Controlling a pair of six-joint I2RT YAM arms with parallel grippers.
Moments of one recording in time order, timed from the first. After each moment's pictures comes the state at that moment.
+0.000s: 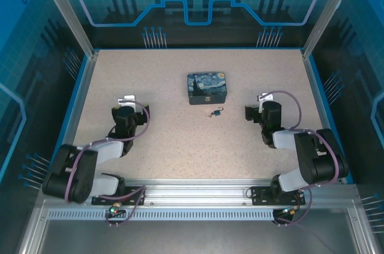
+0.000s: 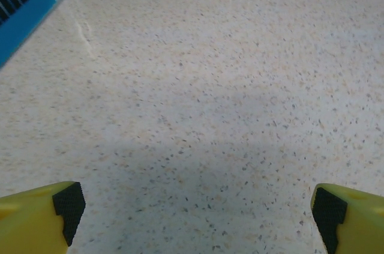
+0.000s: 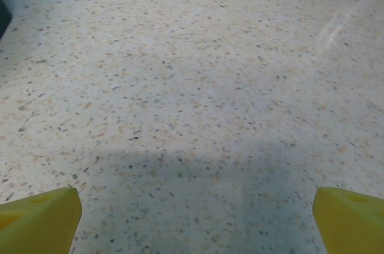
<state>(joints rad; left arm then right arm) -0.15 1.36 0.30 0.61 -0.32 -0.09 0.13 1.49 0.39 0.56 0.21 -0.03</state>
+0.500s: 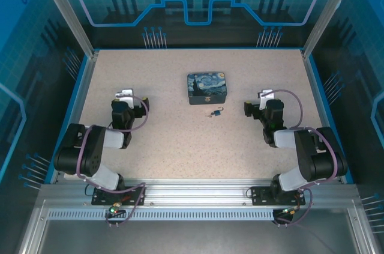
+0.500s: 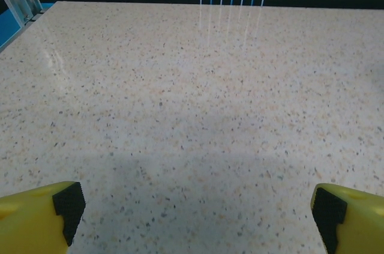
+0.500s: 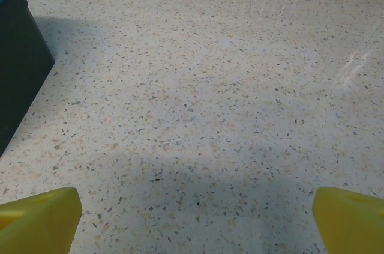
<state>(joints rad) -0.03 1.56 0.37 0.85 -0.12 -0.07 0.10 1.50 0.40 0.66 0.10 -0.04</state>
